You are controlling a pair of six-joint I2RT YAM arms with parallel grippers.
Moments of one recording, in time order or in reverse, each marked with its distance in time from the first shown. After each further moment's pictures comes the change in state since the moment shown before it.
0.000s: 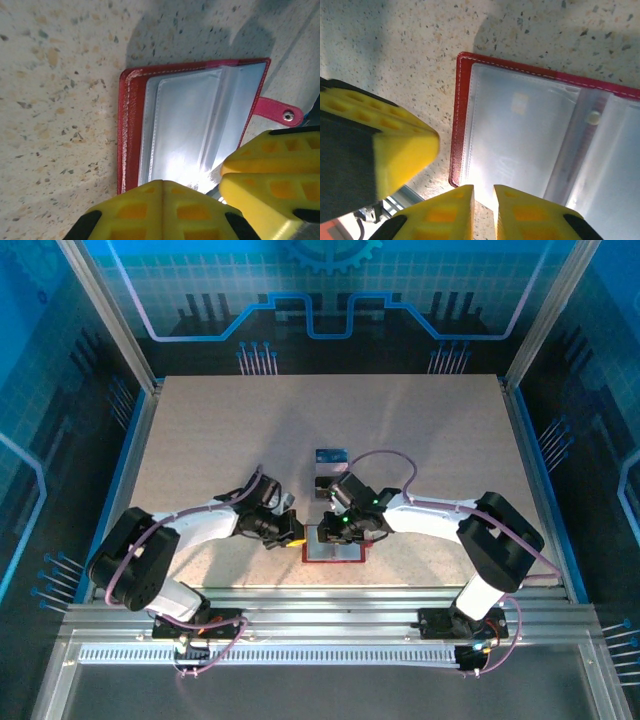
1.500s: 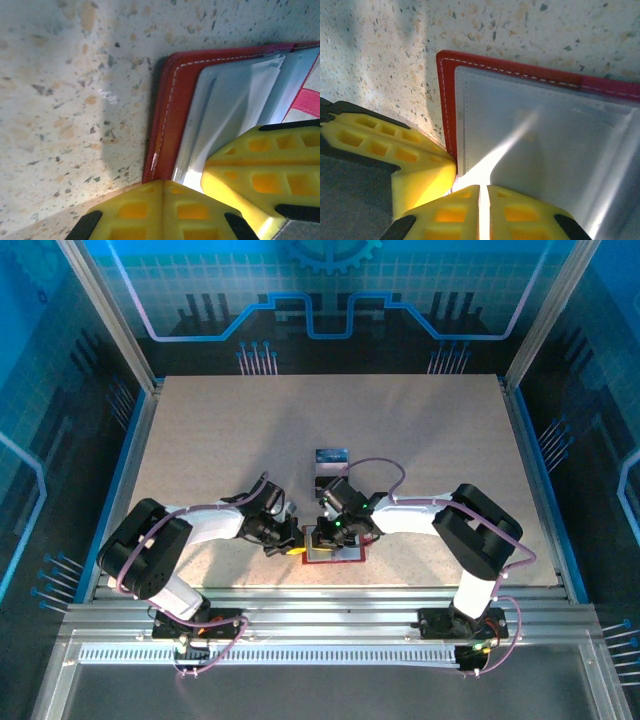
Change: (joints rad) left arm -0.015 0.064 -0.024 0.018 0.006 0.000; right arm 0.021 0.123 0.007 0.089 -0.047 0.048
